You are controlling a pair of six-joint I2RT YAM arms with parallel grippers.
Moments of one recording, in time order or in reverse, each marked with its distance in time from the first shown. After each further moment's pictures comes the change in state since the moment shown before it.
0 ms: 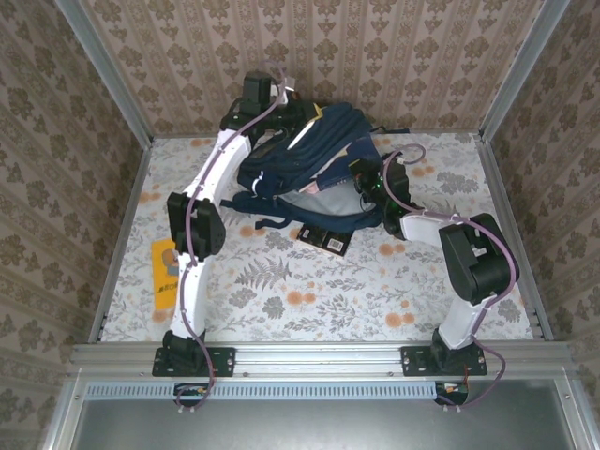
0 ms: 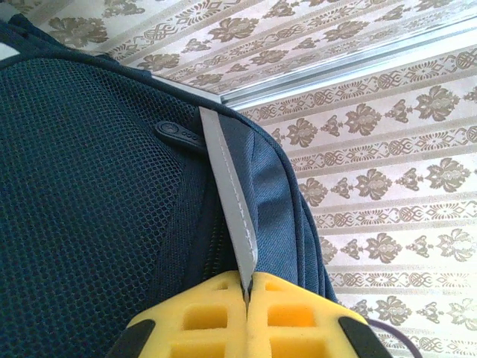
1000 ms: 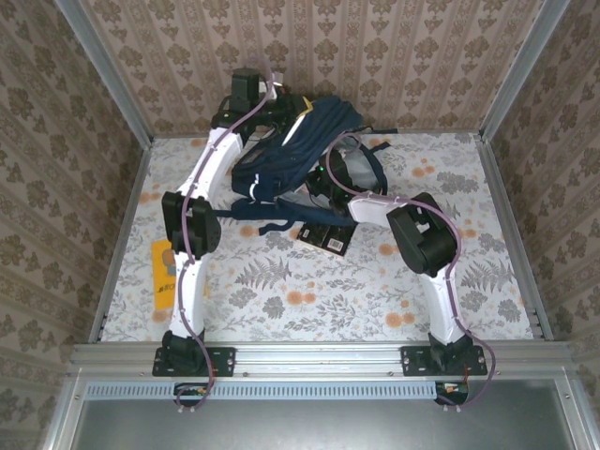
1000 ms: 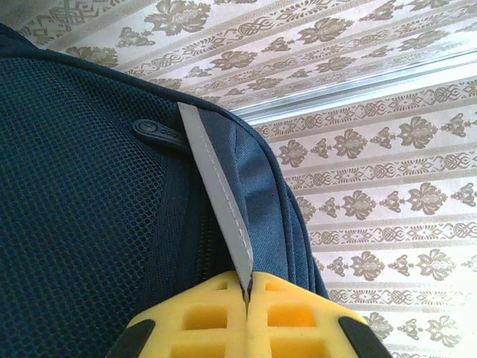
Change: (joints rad) left arm 0.049 0.000 0.000 0.039 0.022 -0.058; right arm 0.204 0.388 0.500 -0.211 0.073 -0.039
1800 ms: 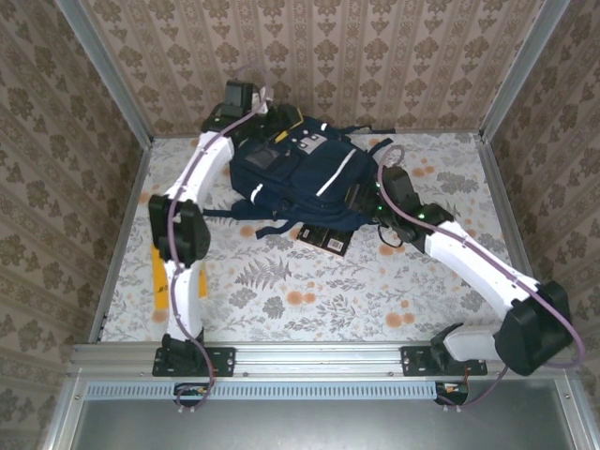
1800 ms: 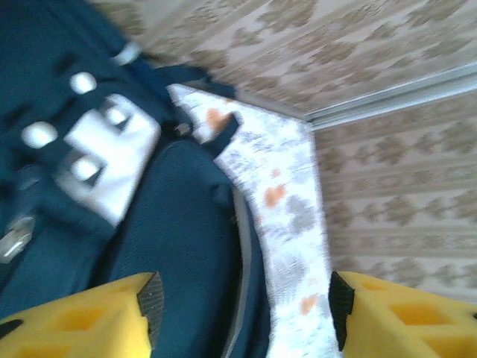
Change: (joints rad) left arm 0.014 -0.233 -0.308 -0.184 -0.232 0.292; right arm -0.039 -0.876 -0.397 -0.865 0.181 -0.607
